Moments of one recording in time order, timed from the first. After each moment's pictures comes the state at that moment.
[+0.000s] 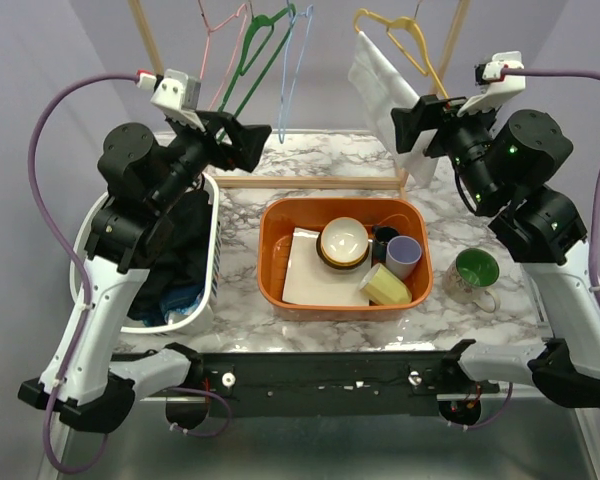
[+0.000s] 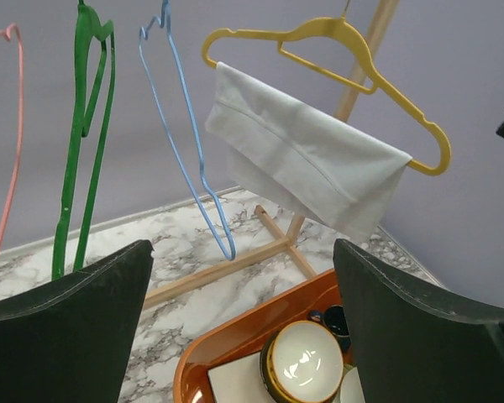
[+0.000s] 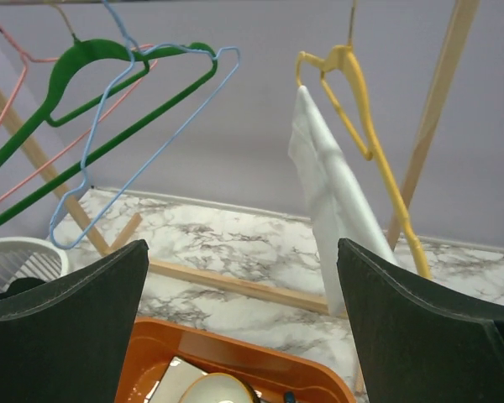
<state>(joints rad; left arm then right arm) -0.42 1.13 1.62 -0.36 0.15 -0.24 0.69 1.22 1.81 -0.49 0.39 0.03</state>
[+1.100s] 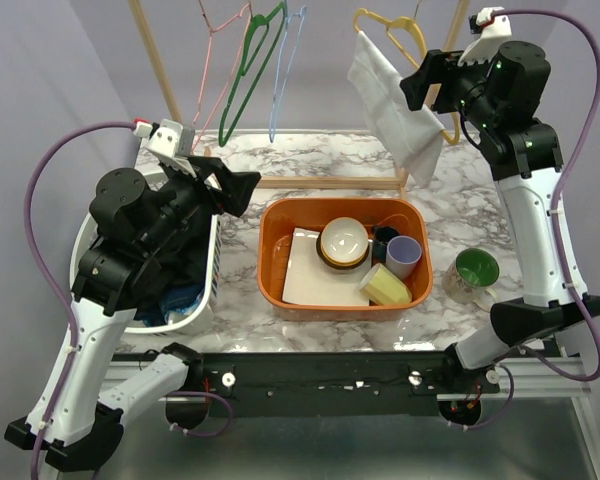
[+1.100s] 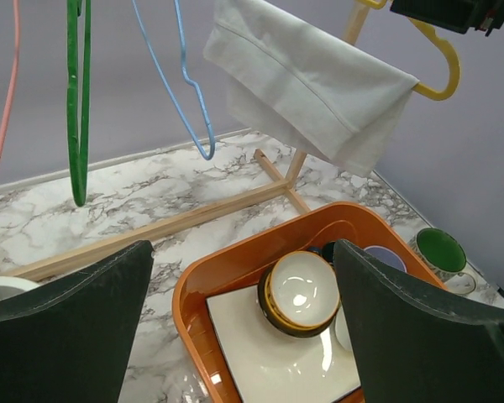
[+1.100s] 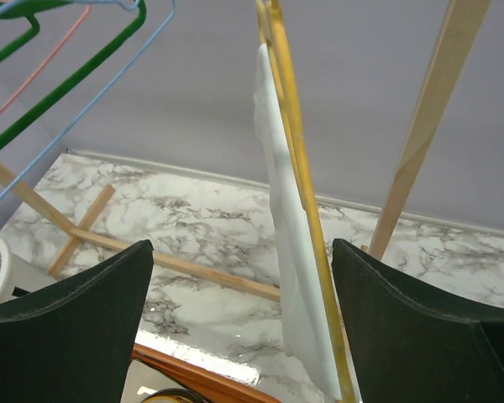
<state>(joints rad) -0.42 0.90 1.39 -0.46 0.17 -0.23 0.23 1.56 2.08 -0.60 -0.12 0.10</state>
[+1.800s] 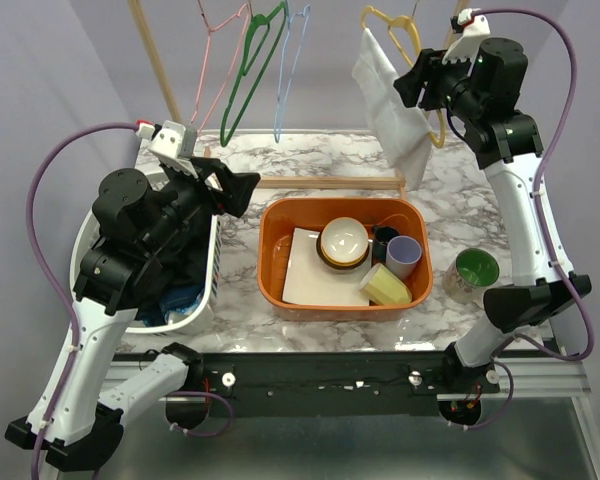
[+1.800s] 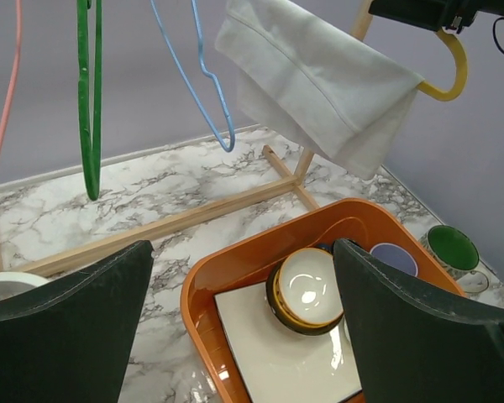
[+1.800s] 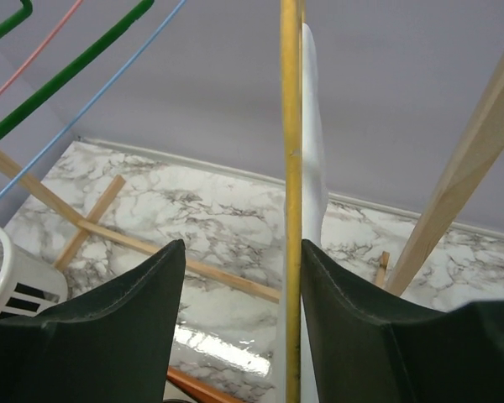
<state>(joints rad) -0.42 0.90 1.38 -0.46 0.16 -0.21 0.22 1.65 2.07 -0.55 -0.19 0.11</state>
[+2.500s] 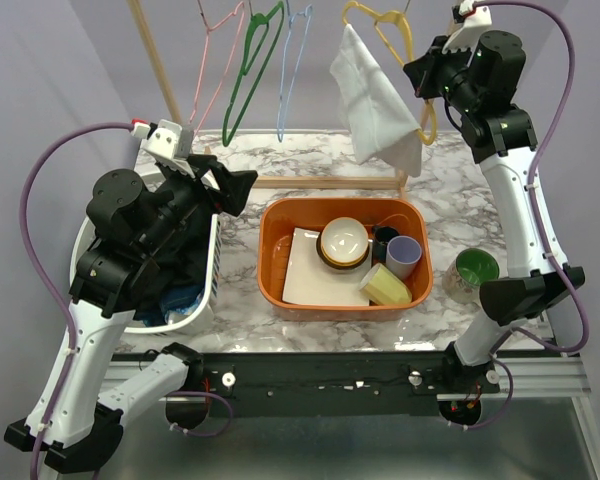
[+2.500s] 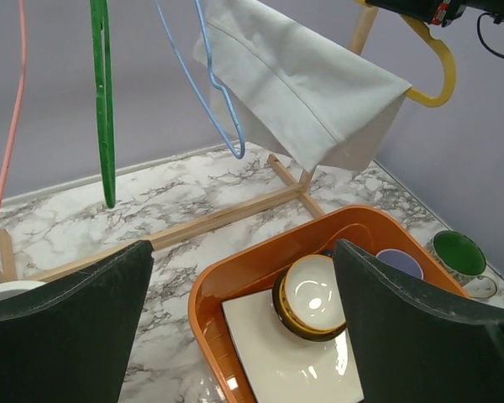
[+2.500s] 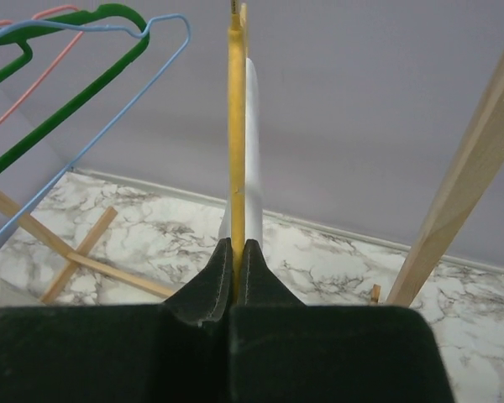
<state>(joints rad) -0.42 0.90 1.40 -0.46 0.15 -0.19 0.22 1.70 2.13 -0.47 -0.15 0.10</state>
